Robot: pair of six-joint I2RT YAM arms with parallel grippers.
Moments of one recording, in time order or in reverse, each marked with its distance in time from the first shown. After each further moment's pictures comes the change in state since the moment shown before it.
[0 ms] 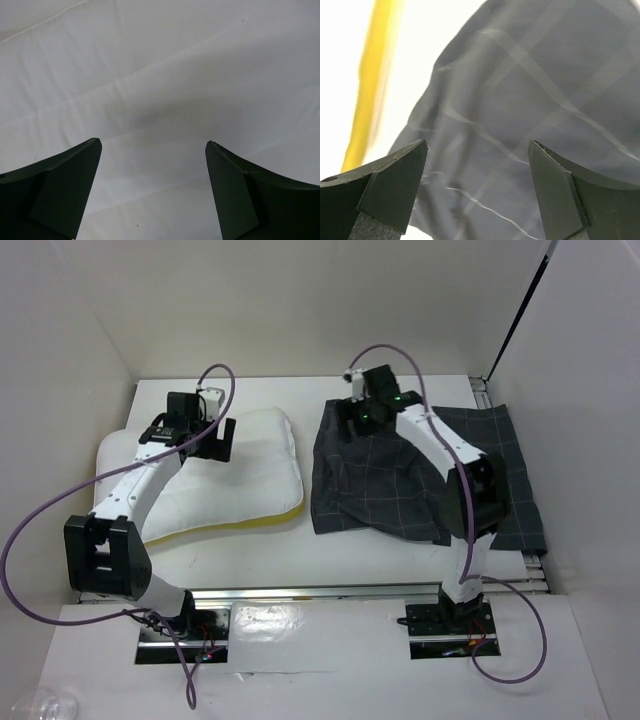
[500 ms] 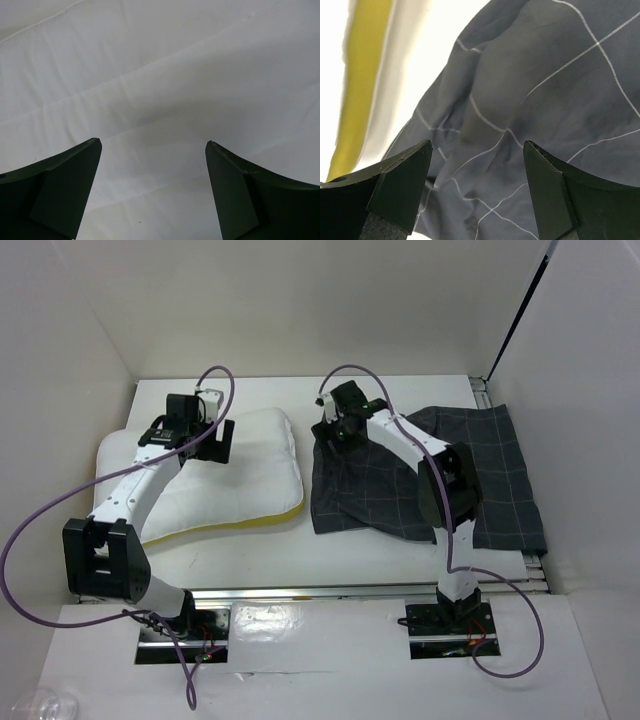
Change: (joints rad) left arm 0.000 -0.019 -0.024 0.007 -0.018 0.003; right arm 0.143 0.175 0.078 -0.097 0.023 -0.040
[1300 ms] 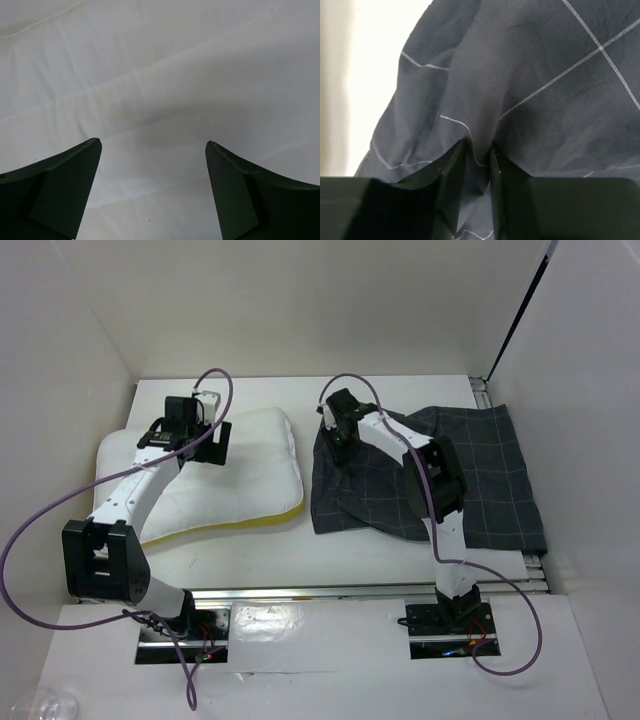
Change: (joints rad) left arm 0.009 -0.012 -0.029 0.013 -0.043 0.009; right arm -0.014 0.153 0.070 -0.005 0.077 0.040
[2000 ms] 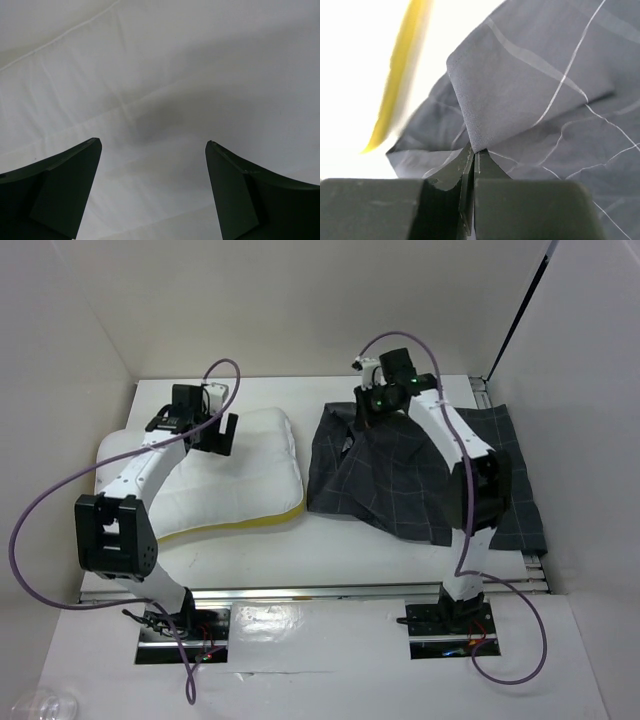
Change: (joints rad) left arm 0.002 0.136 0.114 0.000 0.050 0.026; right arm -0.176 -0.208 0.048 -0.087 -0.316 -0.083
